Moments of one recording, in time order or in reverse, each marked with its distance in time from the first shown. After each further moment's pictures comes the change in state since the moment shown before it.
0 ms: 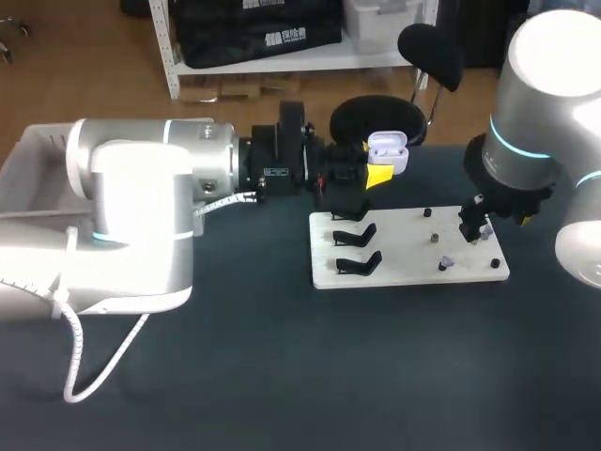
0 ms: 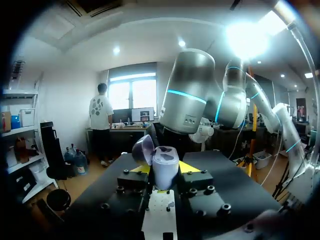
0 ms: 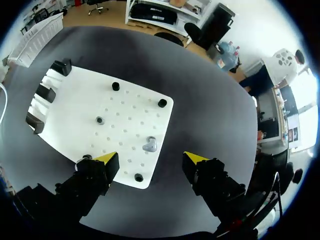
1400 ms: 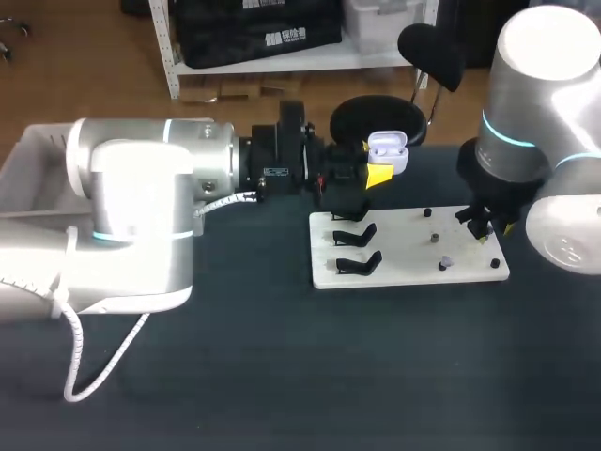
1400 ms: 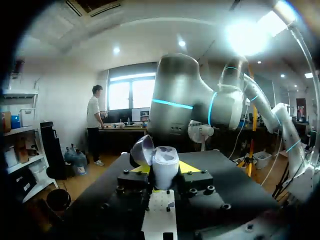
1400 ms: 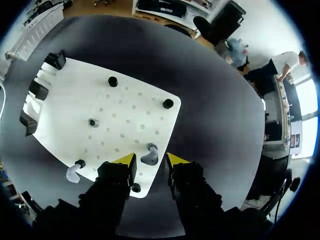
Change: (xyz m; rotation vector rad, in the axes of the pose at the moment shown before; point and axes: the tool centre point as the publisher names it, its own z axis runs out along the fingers) left arm 0.000 0.000 0.000 0.000 0.001 -0.001; right arm -0.006 0.000 0.022 -0.034 0.076 -0.039
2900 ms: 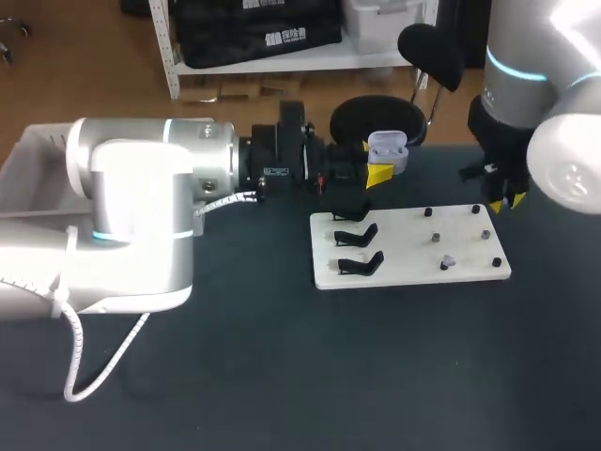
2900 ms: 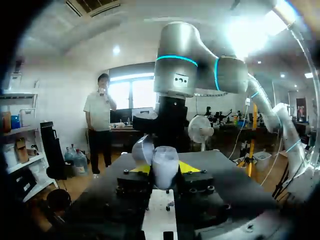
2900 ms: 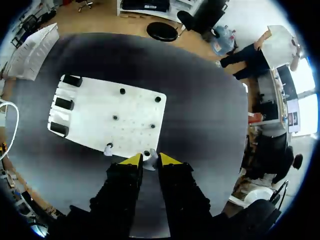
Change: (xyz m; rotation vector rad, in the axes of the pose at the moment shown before) left arm 0.000 0.000 0.000 0.000 0.000 0.000; right arm 0.007 0.006 -0.106 0.008 0.058 0.144
